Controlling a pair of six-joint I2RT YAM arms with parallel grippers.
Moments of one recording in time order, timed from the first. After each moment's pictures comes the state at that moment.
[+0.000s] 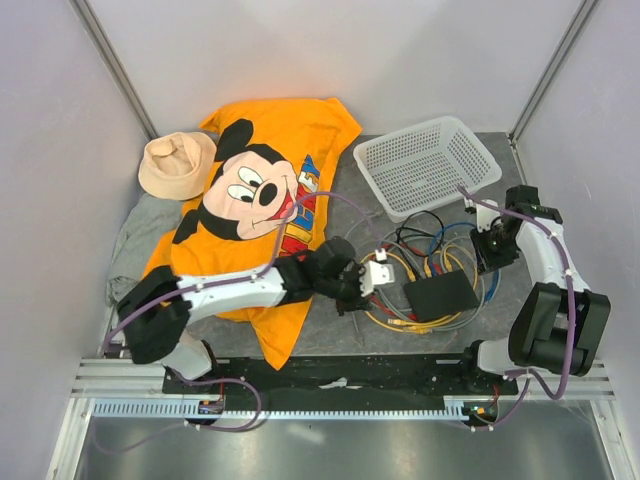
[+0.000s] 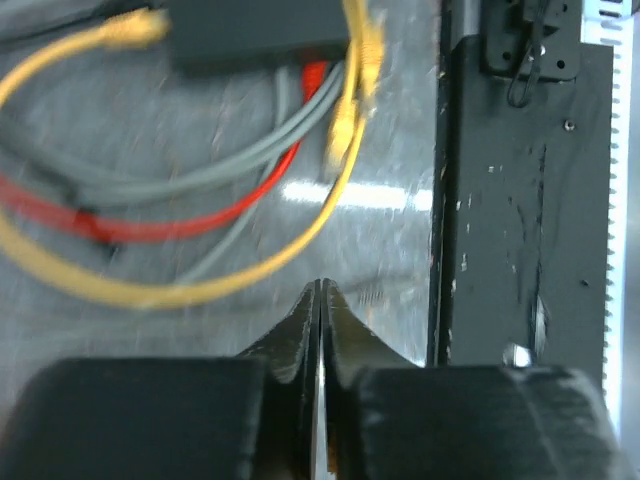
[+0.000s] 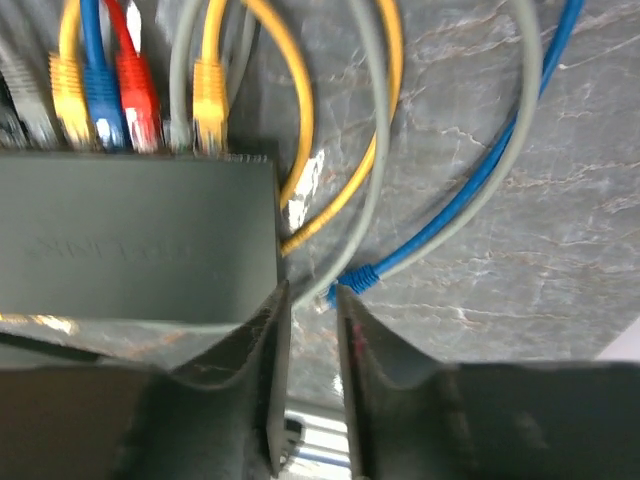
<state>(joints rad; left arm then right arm) -1.01 1.48 0.93 -0.17 0.45 0.24 -0.25 1.40 1.02 -0.95 -0.18 -0.51</state>
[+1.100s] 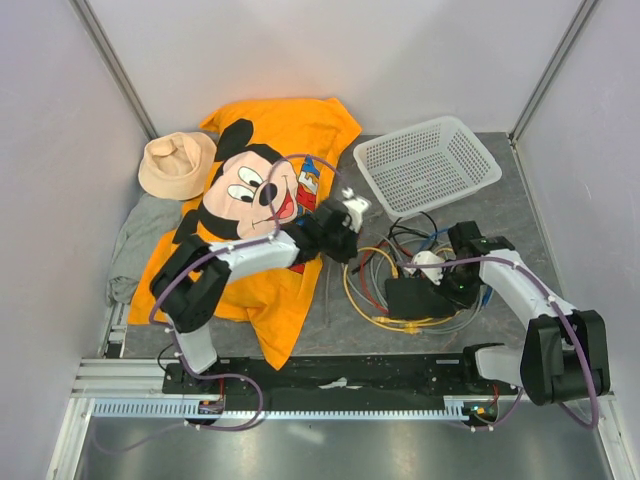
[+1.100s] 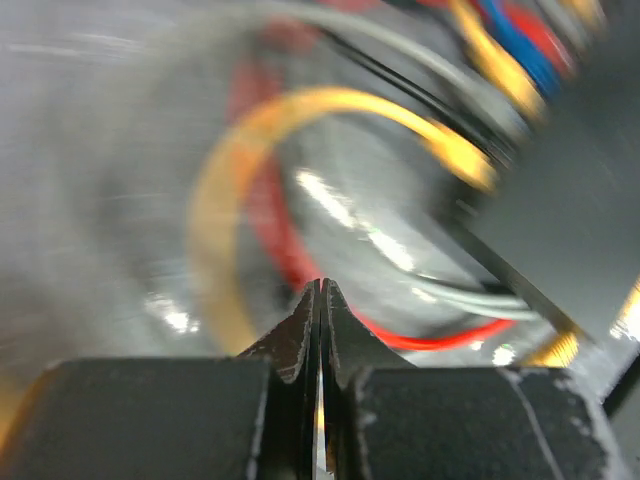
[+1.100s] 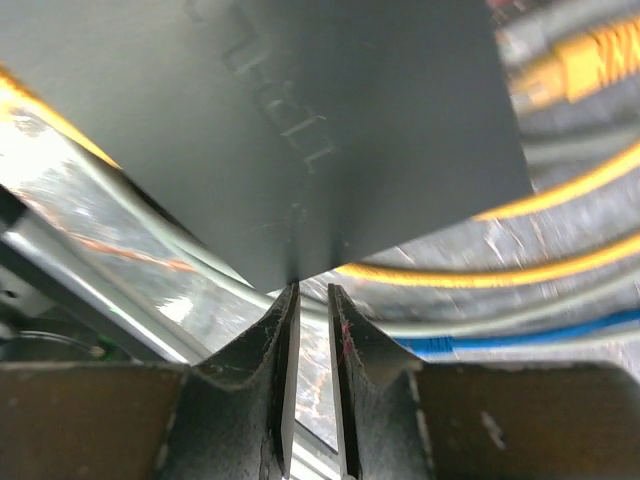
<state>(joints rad) -0.87 1.81 1.13 -0.06 0.13 -0.19 0.10 1.25 0.73 -0.97 -0.12 -0.97</state>
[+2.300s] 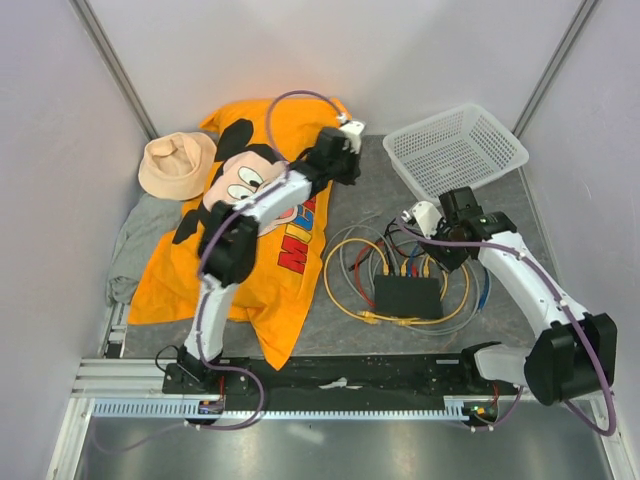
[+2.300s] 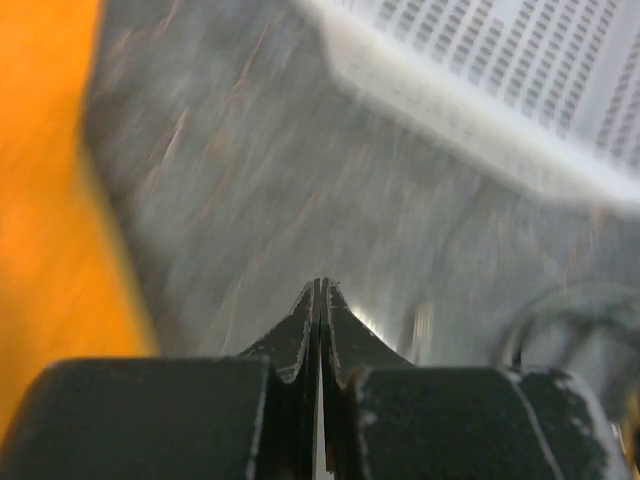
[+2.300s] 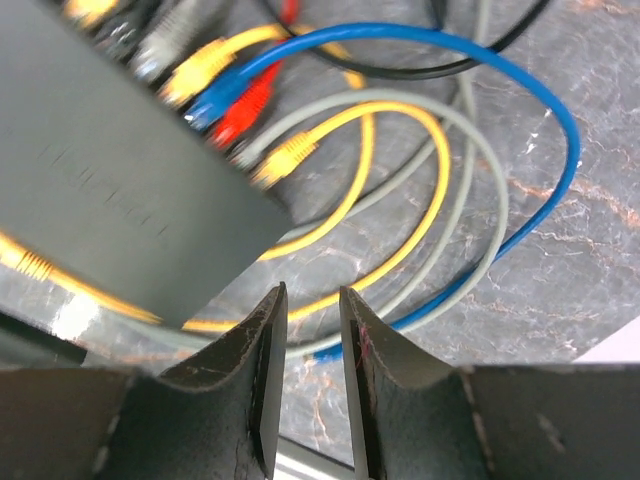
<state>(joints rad) -0.60 2.33 2.00 -0.17 0.11 -0.11 0.26 1.24 1.00 -0.93 -0.05 -0.54</state>
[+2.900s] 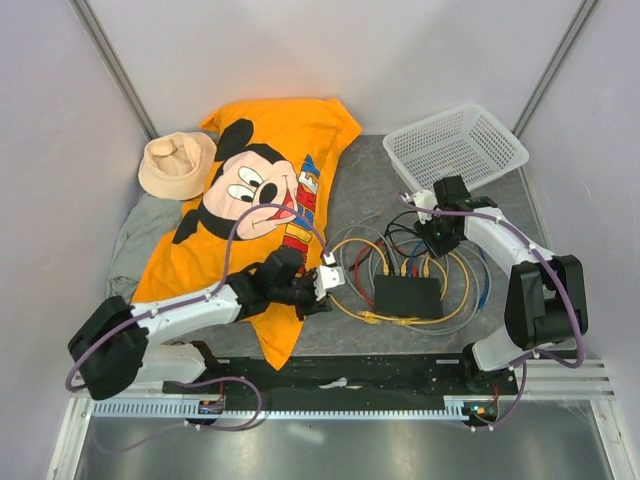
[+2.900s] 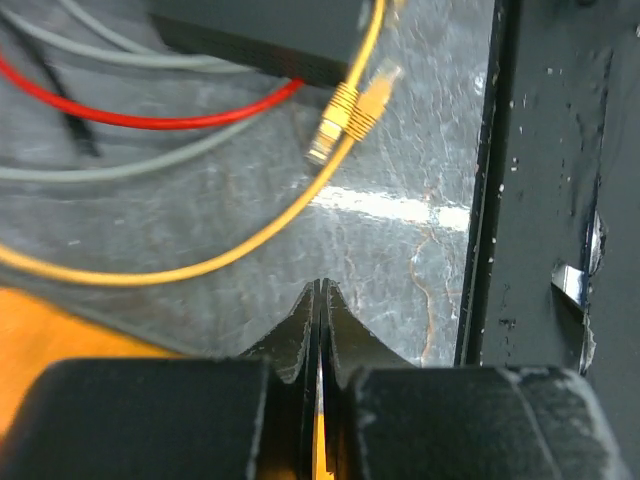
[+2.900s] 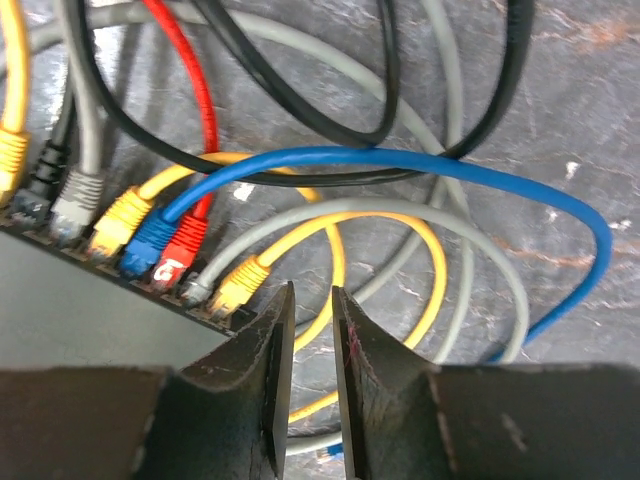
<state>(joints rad) -0.86 1.21 0.59 -0.05 0.47 0.28 0.17 1.55 1.05 -0.73 -0.10 -0.40</state>
